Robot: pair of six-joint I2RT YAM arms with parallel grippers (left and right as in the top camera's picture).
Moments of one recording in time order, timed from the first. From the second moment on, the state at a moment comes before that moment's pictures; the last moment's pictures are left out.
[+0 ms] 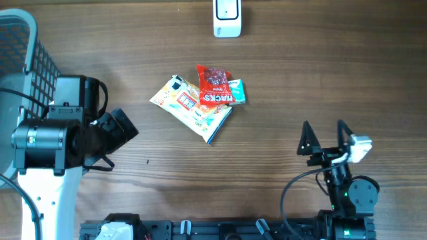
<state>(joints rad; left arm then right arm) -0.05 1.16 1.44 -1.59 -0.10 -0.69 -0.04 0.01 0.01 0.02 -0.19 0.37</state>
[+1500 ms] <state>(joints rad) -0.05 1.16 1.44 -1.59 -0.09 -0.70 0.47 1.62 1.54 -1.03 -0.30 0.21</state>
